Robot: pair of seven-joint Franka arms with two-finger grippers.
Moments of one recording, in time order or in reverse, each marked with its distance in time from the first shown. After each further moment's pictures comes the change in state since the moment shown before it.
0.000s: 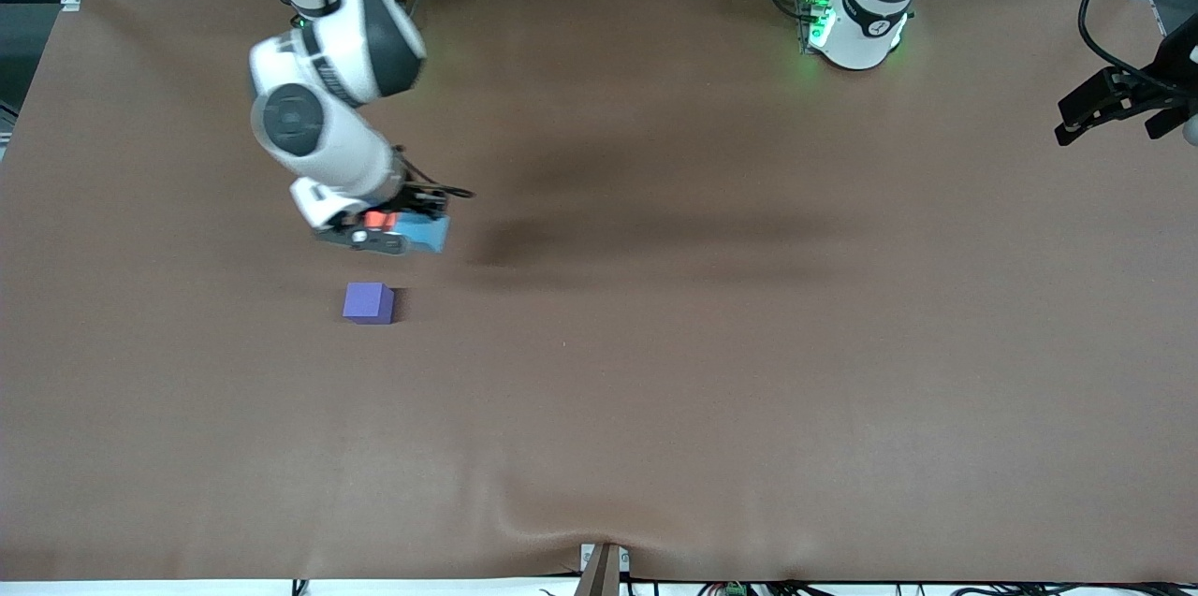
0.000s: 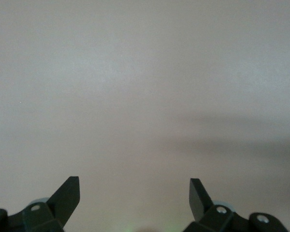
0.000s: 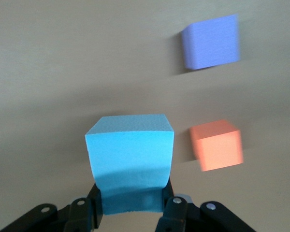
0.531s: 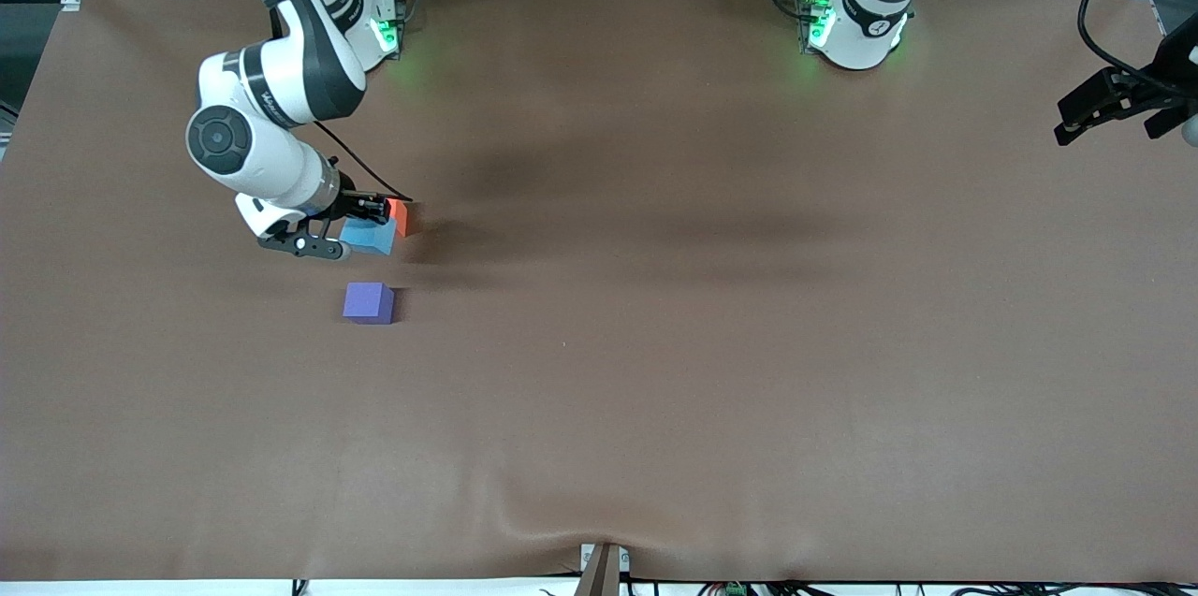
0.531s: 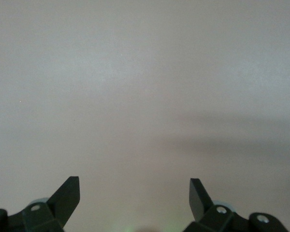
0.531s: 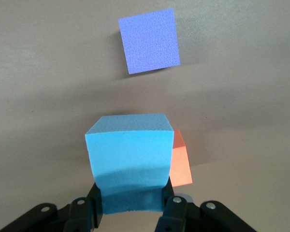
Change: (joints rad) left arm 0.000 0.000 0.000 -0.003 0.000 -0.002 0.000; right arm -0.101 -0.023 0.002 -0.176 -0.019 0.146 -0.098
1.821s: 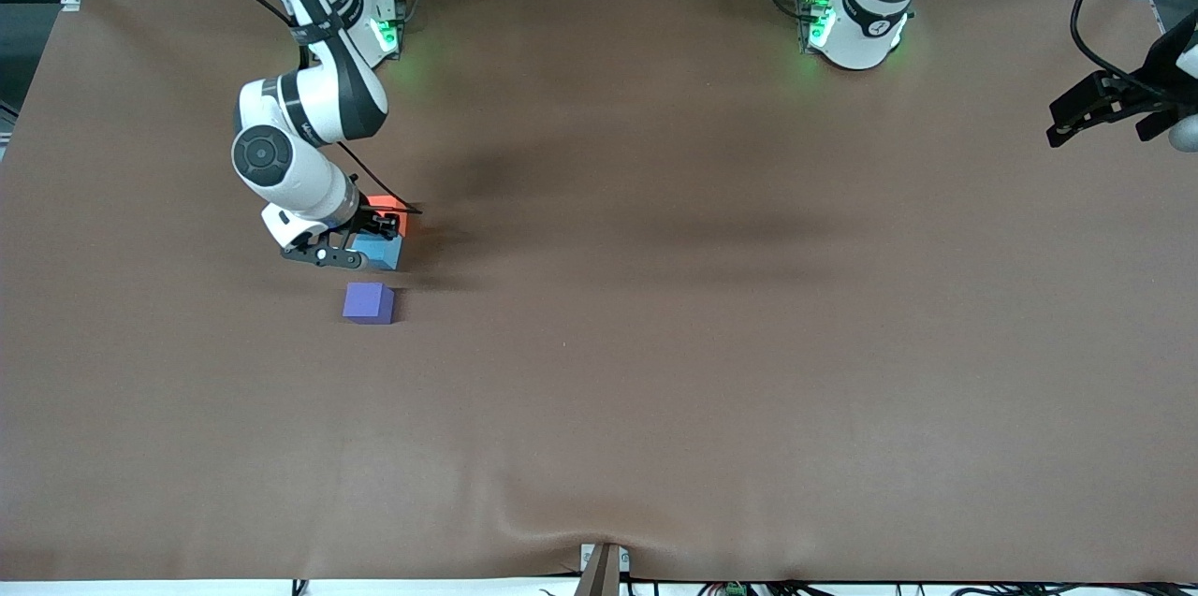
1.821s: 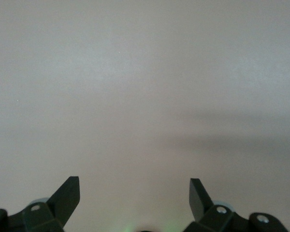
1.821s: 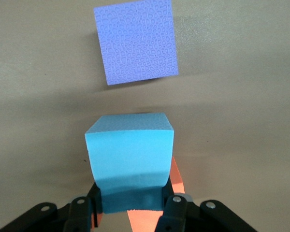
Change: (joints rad) left arm -0.002 0.003 -0.008 -0.007 -0.001 0.000 0.000; right arm 0.000 0.101 0.003 -0.069 -0.058 0.203 -0.001
